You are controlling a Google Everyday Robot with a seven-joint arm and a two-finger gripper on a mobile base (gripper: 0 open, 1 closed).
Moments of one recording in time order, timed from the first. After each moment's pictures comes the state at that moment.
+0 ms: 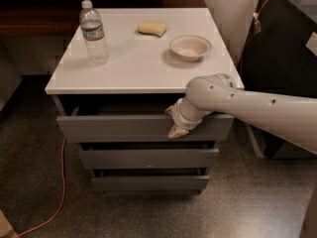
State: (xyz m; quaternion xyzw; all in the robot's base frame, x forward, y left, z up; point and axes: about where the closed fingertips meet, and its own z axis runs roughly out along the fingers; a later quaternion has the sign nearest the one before) arm 0.628 -0.078 0.645 -0.74 0.63 -0.02 0.23
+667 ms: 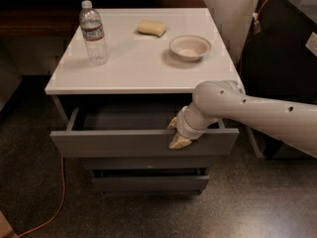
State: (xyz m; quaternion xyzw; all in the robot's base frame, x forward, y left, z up) arm 0.584 -0.081 0.648 -0.72 0.65 0.02 0.22
